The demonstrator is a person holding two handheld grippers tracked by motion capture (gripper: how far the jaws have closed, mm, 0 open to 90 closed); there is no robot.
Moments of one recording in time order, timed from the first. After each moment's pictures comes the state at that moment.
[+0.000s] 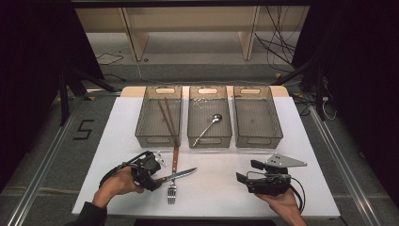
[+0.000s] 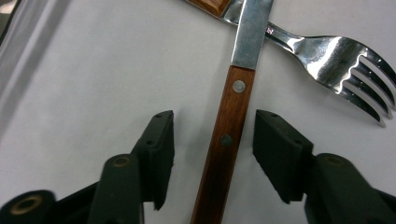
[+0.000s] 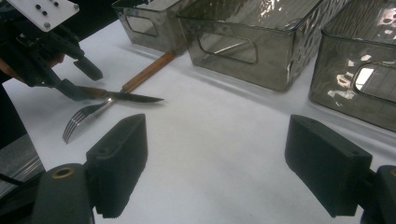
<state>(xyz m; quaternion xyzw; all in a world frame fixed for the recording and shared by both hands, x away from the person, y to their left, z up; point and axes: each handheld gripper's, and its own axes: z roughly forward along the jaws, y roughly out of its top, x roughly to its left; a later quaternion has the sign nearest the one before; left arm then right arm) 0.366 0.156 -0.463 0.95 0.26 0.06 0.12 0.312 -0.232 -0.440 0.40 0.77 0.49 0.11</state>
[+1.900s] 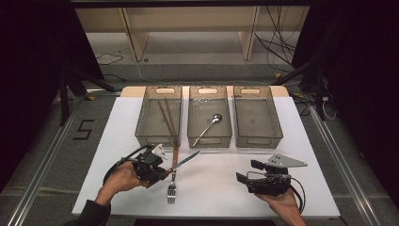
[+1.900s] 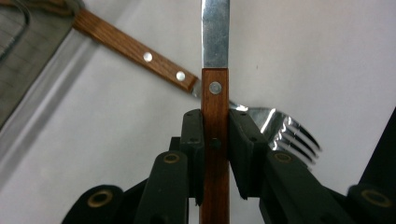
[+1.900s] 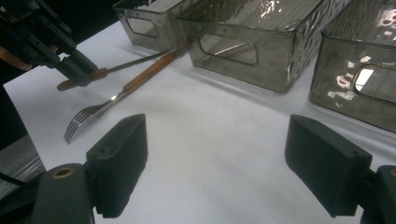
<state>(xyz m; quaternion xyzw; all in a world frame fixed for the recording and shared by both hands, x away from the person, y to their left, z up) 0.369 0.152 -0.434 0.93 0.27 0.04 0.24 0.311 -0.232 -0.440 0.40 0.77 0.49 0.12</state>
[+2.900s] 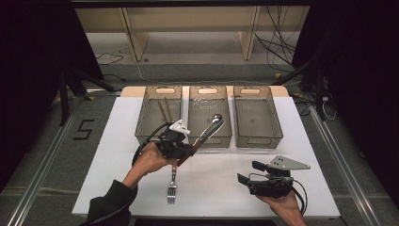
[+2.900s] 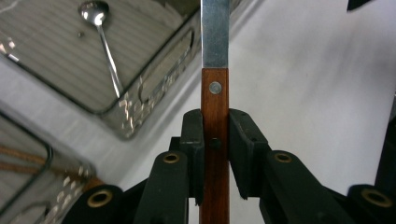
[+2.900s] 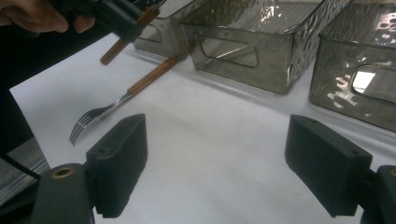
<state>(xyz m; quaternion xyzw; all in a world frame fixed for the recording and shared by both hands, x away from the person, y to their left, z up) 0.411 0.082 -0.390 0.89 0.28 0.06 0.36 0.306 -0.236 -0.440 0.40 0.76 0.50 0.12</state>
